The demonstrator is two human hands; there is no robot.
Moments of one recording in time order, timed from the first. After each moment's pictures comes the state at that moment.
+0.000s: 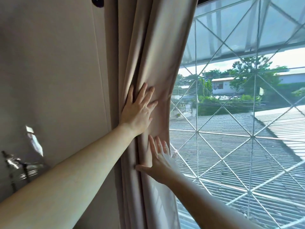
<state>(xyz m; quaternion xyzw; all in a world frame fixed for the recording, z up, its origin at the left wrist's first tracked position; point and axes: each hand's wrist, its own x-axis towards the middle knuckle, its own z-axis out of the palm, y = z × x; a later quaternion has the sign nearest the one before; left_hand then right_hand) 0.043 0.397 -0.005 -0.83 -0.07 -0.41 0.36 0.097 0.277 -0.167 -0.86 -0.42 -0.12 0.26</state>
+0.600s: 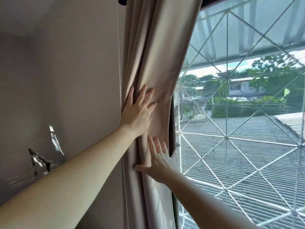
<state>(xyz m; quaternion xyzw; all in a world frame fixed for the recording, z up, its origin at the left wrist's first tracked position) 0.021 0.495 0.000 -0.82 -0.11 -0.42 0.37 0.087 0.388 -0.156 -0.84 -0.46 -0.11 0.26</state>
